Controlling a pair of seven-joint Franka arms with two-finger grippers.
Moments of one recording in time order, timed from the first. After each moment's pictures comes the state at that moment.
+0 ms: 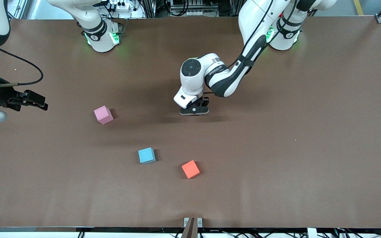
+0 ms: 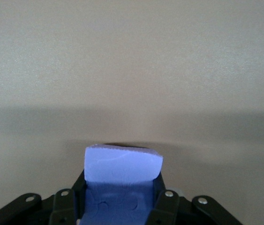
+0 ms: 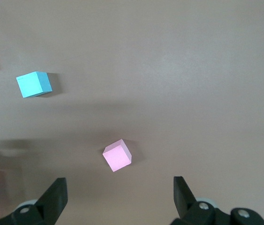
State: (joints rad) left arm -0.67 0.68 -0.24 -1.67 0.25 2.33 -1.07; right arm 0.09 0.14 -0.10 -1.50 0.06 1.62 0.00
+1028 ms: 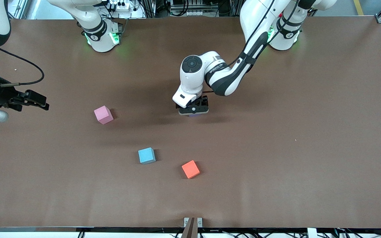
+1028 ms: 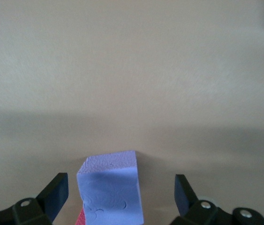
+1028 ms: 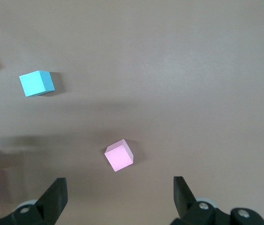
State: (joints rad) left arm -0.65 0.64 -0.24 -1.65 0.25 2.36 -1.11; right arm 0.05 0.14 -0.04 -1.51 0.06 1.62 -0.01
